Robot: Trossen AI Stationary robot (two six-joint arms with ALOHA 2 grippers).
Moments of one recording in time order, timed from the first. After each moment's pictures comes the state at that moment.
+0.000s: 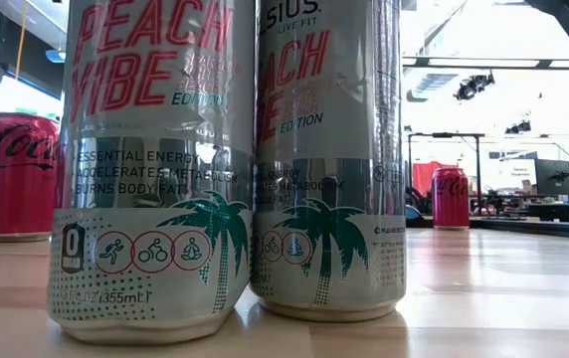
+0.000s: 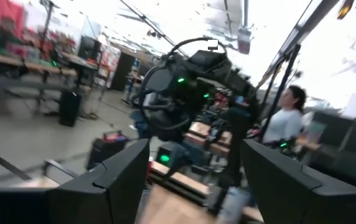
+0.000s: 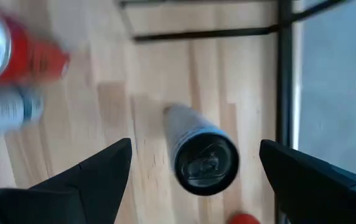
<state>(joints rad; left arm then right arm) -0.01 0.51 0.48 0.29 -0.40 -0.25 -0.42 1.95 2.04 -1.42 0.06 -0.39</state>
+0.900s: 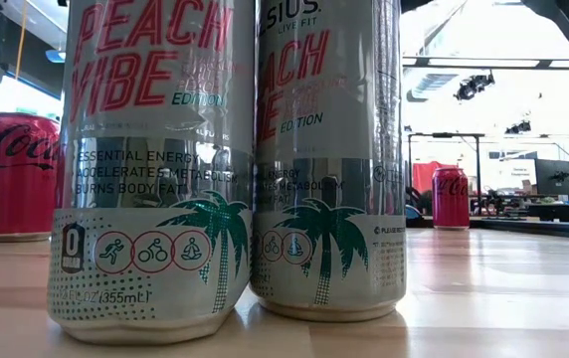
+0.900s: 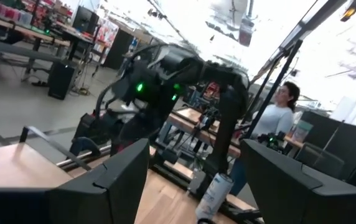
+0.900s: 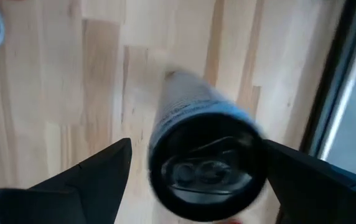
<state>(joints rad) -0.04 0.59 0.48 0.31 -0.41 -0.37 -0.51 1.95 1.80 -1.30 0.01 -0.63</state>
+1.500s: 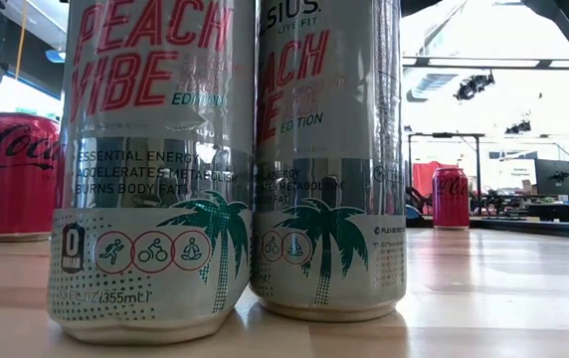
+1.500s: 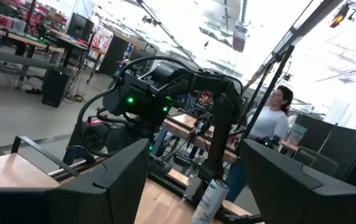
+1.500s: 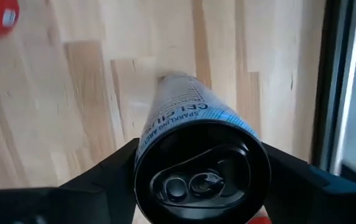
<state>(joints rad) -0.04 0.59 0.48 0.34 -0.40 -0.35 -0.51 1.95 1.77 -1.27 0.02 -0.40</state>
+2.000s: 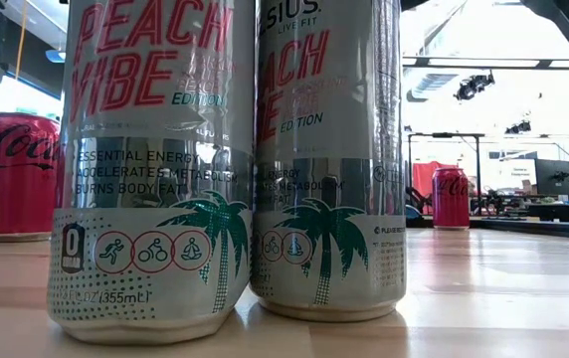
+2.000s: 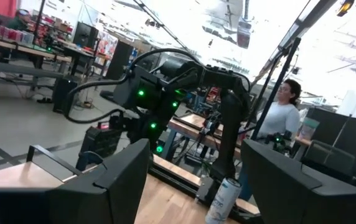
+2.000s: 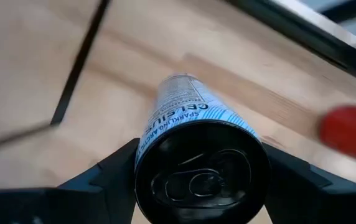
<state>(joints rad) -0.04 0.59 0.48 0.33 -0.43 -0.28 -0.51 1.95 1.84 -1.29 0.16 0.62</state>
